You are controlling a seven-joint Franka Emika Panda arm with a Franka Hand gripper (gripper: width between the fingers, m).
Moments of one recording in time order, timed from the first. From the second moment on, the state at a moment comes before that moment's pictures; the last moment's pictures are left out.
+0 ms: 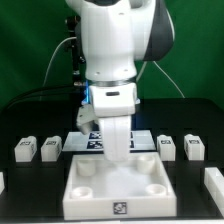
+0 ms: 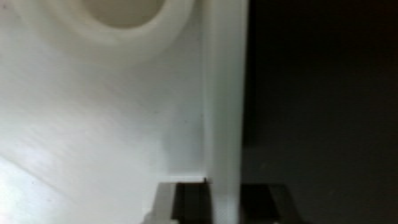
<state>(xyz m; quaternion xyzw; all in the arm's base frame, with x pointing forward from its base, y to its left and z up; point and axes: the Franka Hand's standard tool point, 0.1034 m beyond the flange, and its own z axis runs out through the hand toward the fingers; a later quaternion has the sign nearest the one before) 0.452 0.017 0.015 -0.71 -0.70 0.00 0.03</state>
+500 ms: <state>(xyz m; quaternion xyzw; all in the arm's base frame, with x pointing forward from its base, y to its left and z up) 0.496 0.070 0.015 -0.71 -0.70 -0.04 0.04</state>
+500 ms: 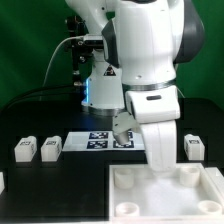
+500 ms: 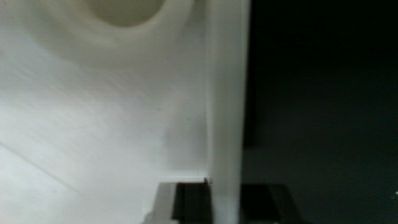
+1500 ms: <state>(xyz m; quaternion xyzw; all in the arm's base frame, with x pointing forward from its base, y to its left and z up) 0.496 0.069 0.014 -0.71 -0.70 -0.03 0.03</state>
